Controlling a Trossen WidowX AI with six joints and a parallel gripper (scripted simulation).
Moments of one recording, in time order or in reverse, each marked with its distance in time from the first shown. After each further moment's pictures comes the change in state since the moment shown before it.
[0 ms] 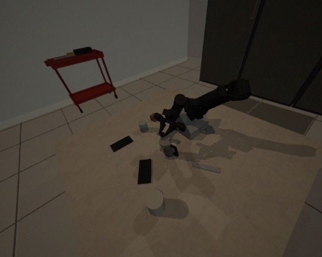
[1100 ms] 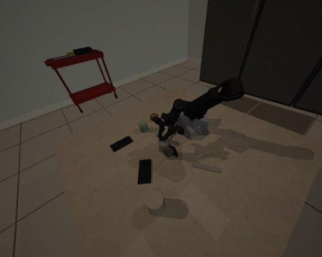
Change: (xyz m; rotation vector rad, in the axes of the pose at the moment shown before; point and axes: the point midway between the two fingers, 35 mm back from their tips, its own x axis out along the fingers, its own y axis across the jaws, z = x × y) arm 0.017 -0.002 -0.015 0.037 0.012 0.004
